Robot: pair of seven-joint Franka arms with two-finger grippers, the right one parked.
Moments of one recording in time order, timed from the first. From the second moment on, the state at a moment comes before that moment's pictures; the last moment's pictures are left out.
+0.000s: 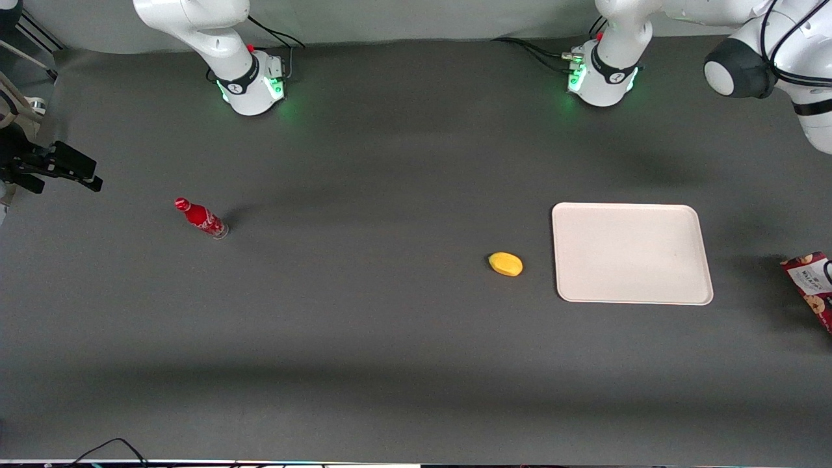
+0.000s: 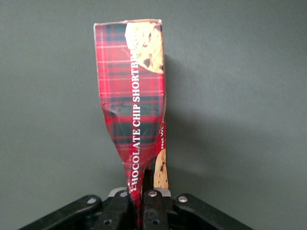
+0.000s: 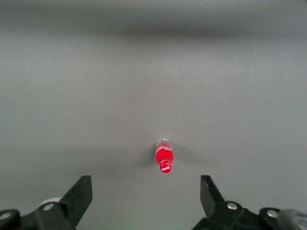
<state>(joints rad) 0.18 0.93 0.49 -1.27 -0.27 2.21 0.35</state>
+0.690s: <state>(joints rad) 0.09 0.69 0.59 -0.90 -0.18 1.41 0.35</state>
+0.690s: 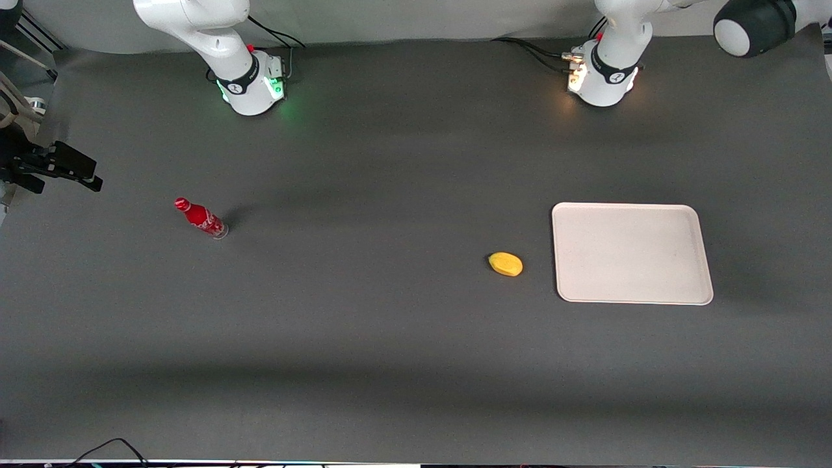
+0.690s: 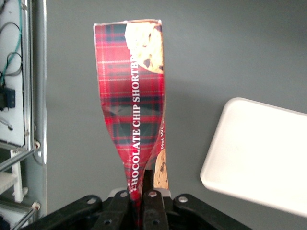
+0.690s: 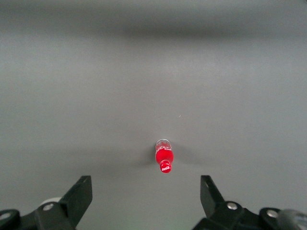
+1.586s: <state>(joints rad) -0.05 0.35 0.34 -1.42 -0.01 1.46 0.28</state>
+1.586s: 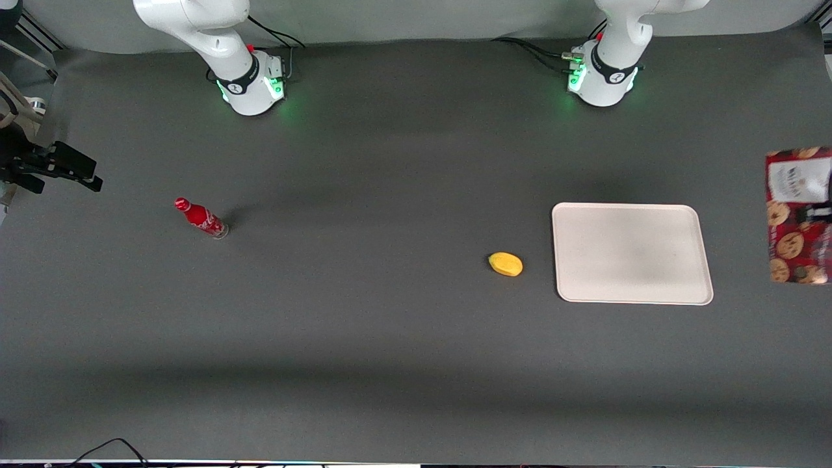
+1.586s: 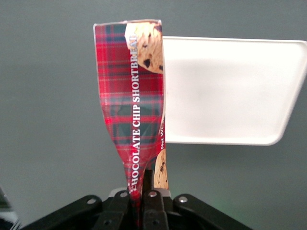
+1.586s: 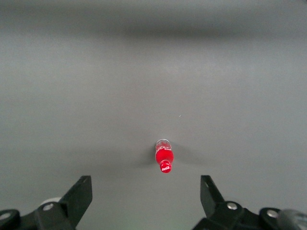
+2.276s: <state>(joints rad) -0.05 0.32 0.31 -2.12 -0.01 2.21 0.28</state>
